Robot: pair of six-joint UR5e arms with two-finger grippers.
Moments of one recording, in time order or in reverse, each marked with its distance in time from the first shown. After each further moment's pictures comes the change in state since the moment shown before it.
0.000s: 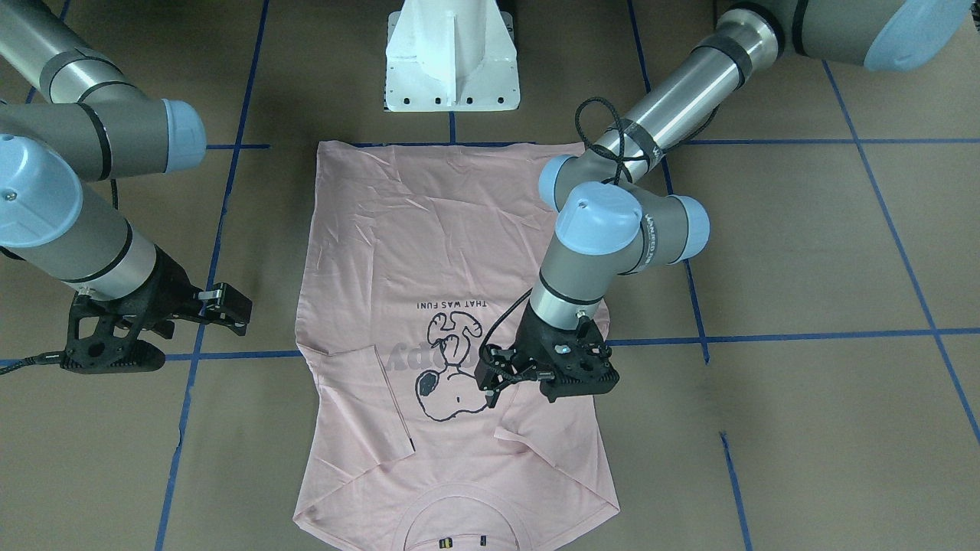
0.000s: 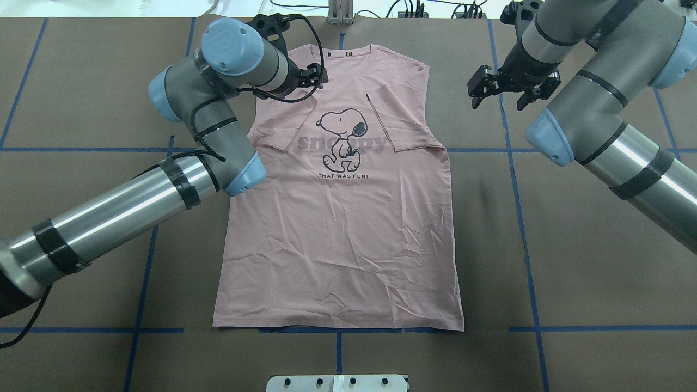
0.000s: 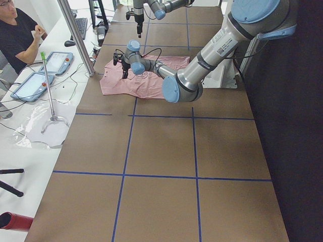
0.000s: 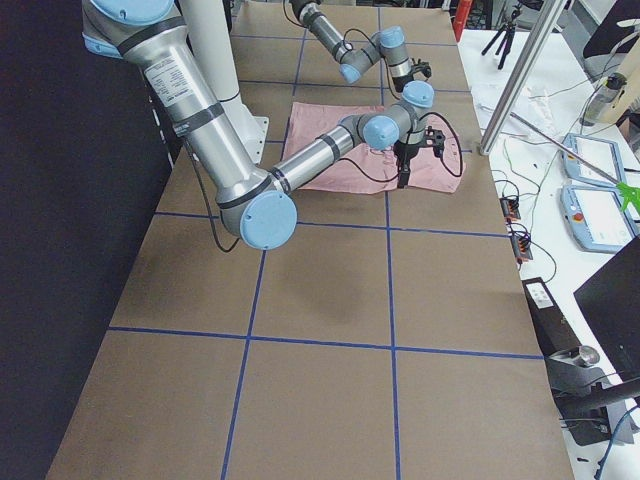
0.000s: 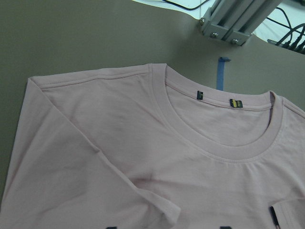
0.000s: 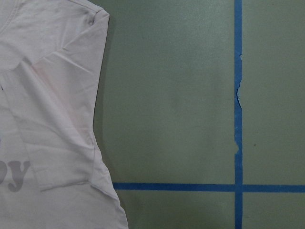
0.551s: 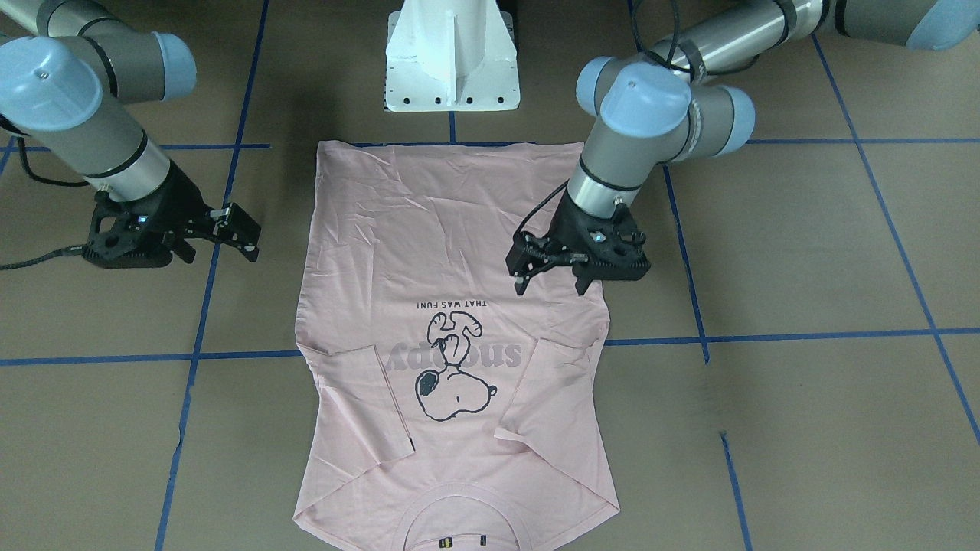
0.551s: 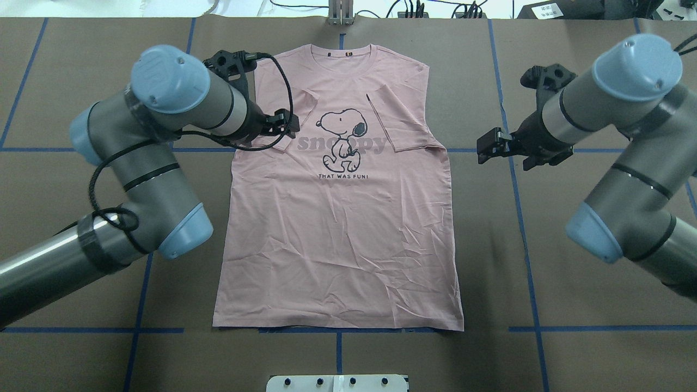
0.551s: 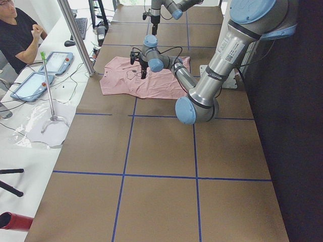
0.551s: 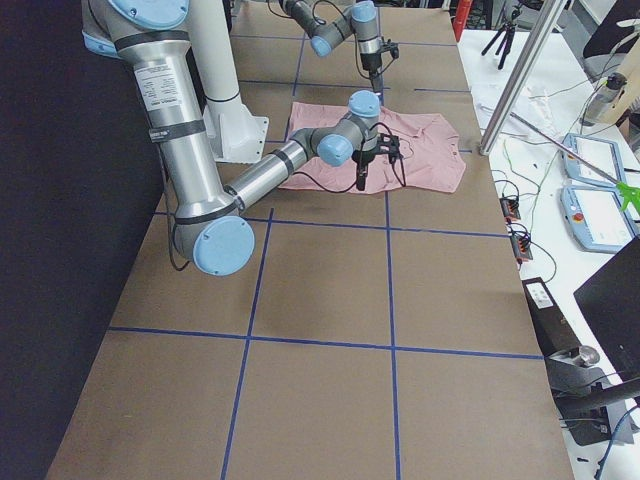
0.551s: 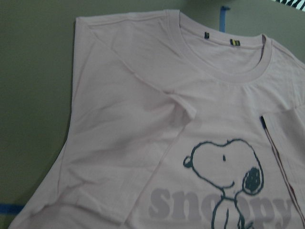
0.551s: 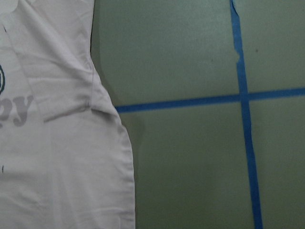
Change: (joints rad) left arm 0.064 0.278 -0.560 0.369 -0.069 0.034; right arm -0.185 -0.300 0.304 0.207 -0.125 0.328
